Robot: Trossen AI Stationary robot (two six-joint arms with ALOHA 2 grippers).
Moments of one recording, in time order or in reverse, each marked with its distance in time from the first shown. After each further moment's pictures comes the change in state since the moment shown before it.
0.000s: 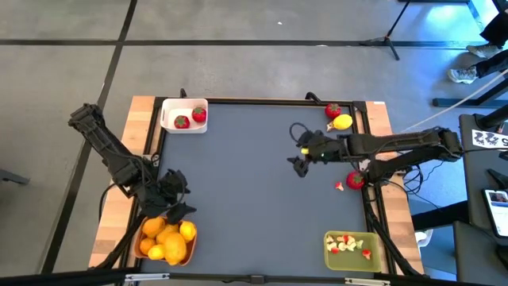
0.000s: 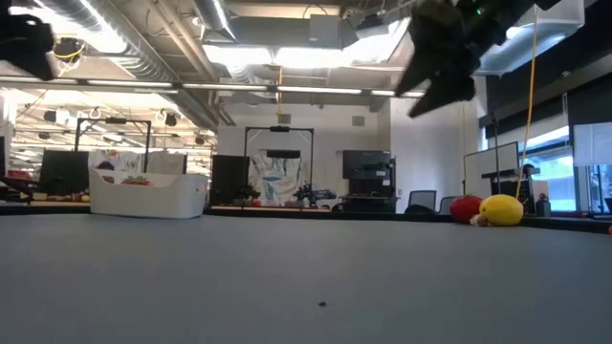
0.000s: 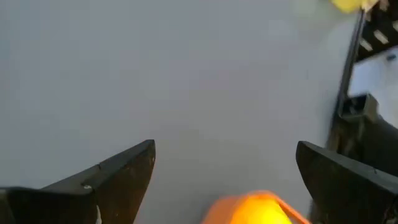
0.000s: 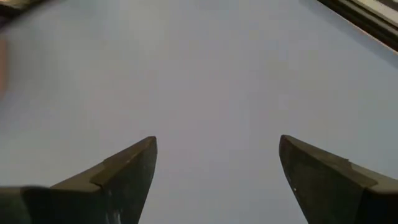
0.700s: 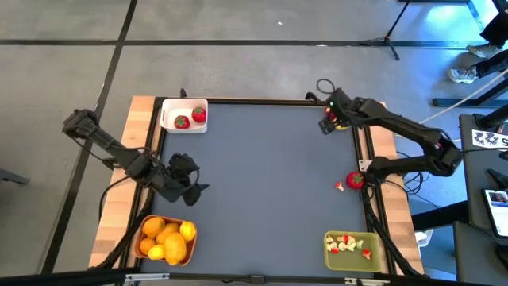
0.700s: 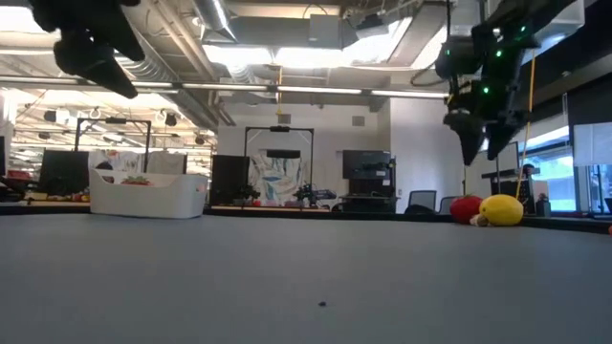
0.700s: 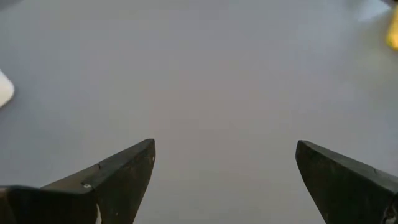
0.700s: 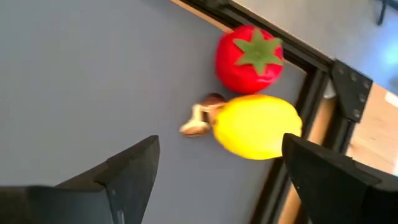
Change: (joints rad) left arm 0.244 0.010 -0.011 0.005 -0.147 0.232; right arm -0.749 0.008 0.000 -0.389 0.046 -0.249
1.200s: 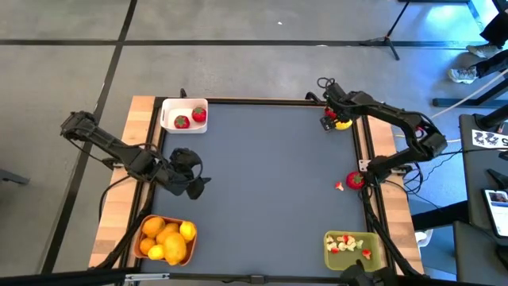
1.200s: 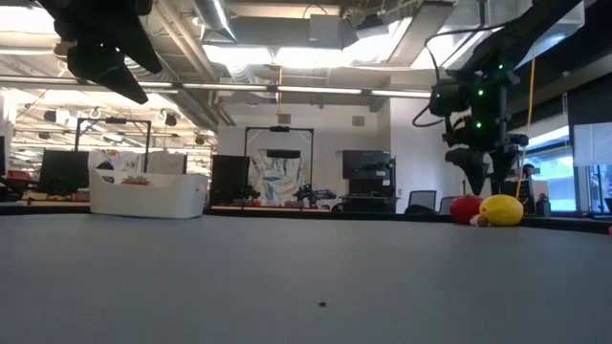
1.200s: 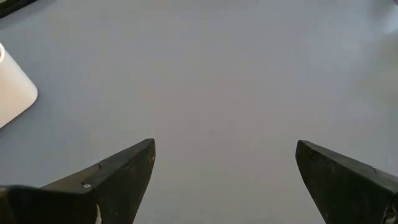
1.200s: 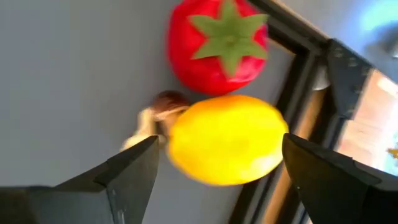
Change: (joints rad) left arm 0.088 0.000 -0.001 0.000 0.001 0.033; right arm -0.183 0.224 0.000 0.082 0.014 -0.125
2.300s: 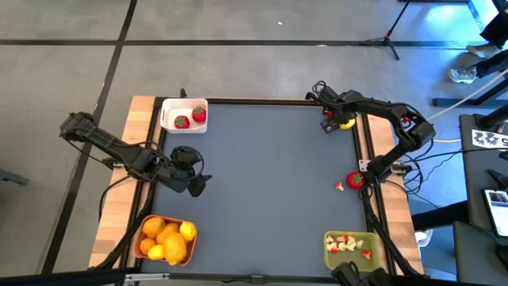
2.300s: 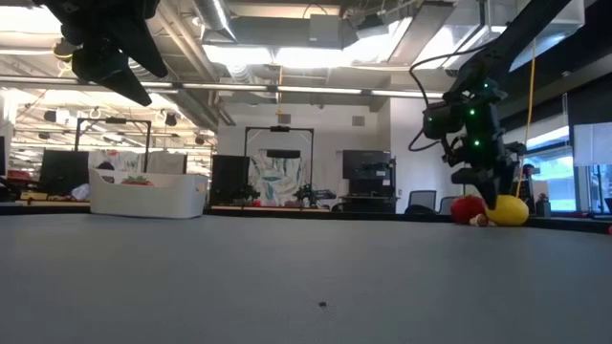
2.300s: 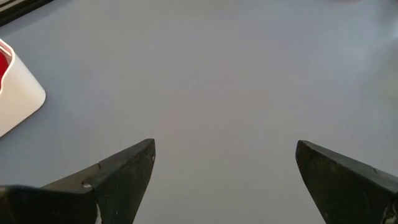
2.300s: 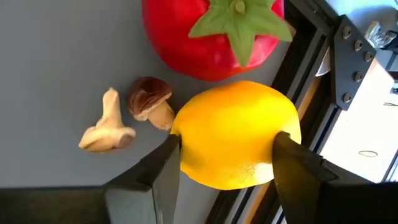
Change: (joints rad) left arm 0.033 0.000 0.000 0.003 0.001 0.018; right arm 0.002 0.175 0.006 -0.053 0.043 -0.006
